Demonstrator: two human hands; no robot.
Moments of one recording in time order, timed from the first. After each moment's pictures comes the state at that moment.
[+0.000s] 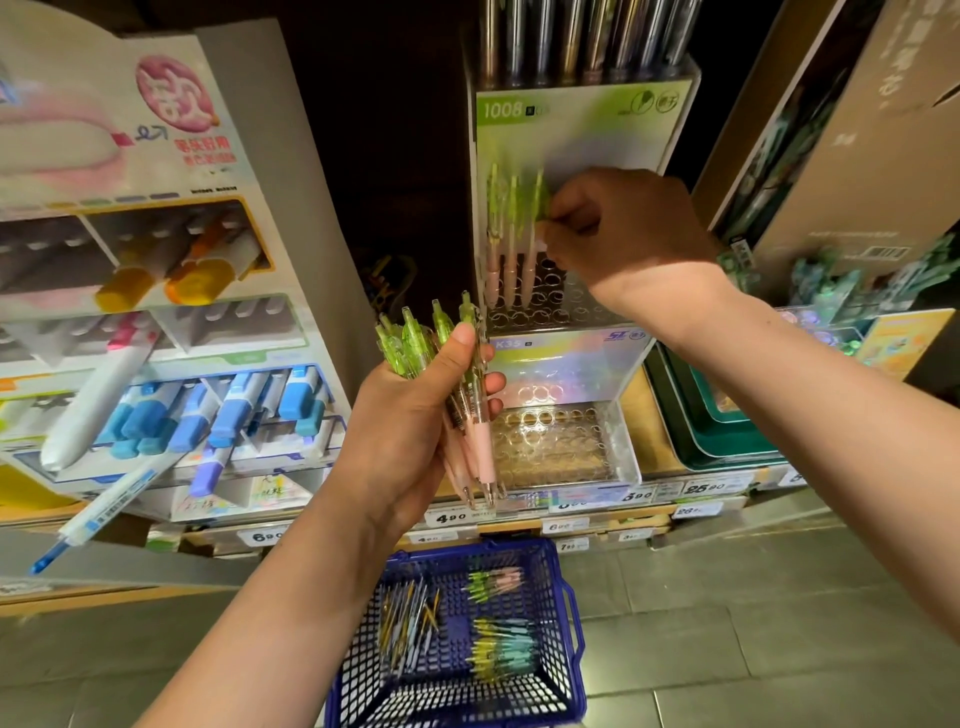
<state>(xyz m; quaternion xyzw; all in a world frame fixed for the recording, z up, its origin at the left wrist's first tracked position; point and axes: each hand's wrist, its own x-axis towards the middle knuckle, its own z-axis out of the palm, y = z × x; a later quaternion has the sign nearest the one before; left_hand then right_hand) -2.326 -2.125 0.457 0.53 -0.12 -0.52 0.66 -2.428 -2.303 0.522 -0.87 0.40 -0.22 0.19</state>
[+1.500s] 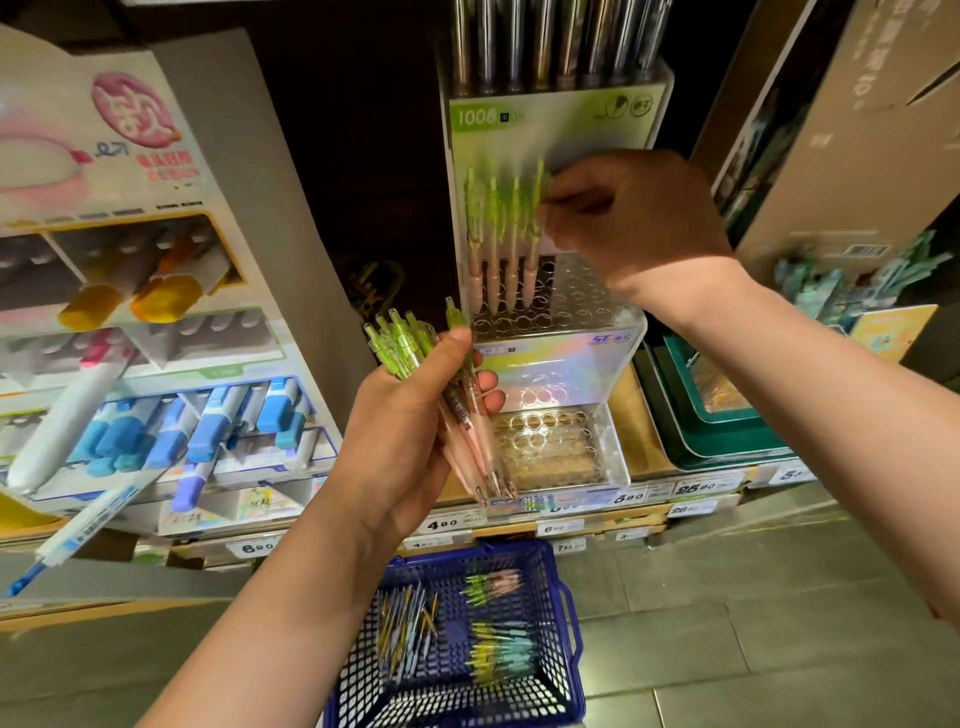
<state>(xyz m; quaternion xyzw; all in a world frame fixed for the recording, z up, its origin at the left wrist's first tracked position) -2.332 -2.133 0.462 0.50 -0.11 -0.54 0.67 -2.441 -2.309 0.532 -0.83 0.38 -0.28 0.28</state>
